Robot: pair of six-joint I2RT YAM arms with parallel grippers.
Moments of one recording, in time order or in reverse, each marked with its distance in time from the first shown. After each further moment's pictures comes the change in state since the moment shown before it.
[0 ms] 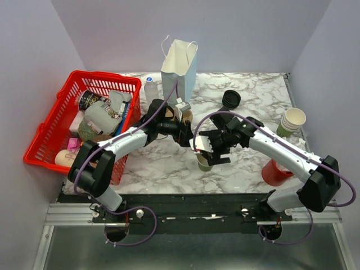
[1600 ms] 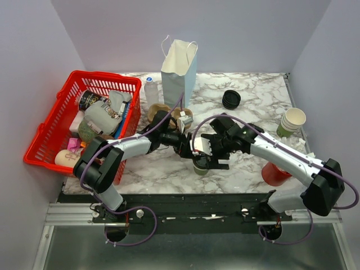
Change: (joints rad) left arm -0.046 0.063 -0.130 0.107 0.042 -0.029; right arm 0.037 -0.035 -0.095 0.080 0.031 0.192
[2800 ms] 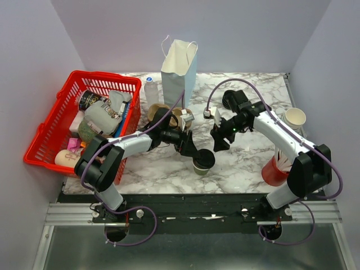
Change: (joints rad) left arm 0.005 0.018 0.051 -0.045 0.042 0.006; right arm -0.336 0.183 0.205 -0.119 -0.338 0.229
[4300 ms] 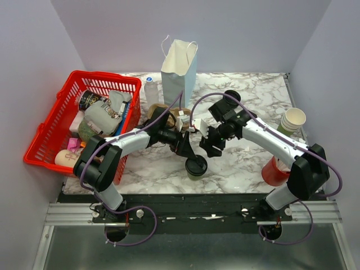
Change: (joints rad) left arm 0.041 -0.006 0.037 -0.222 0.008 0.098; right arm 0.206 -0.005 -0.051 0.095 0.233 0.004
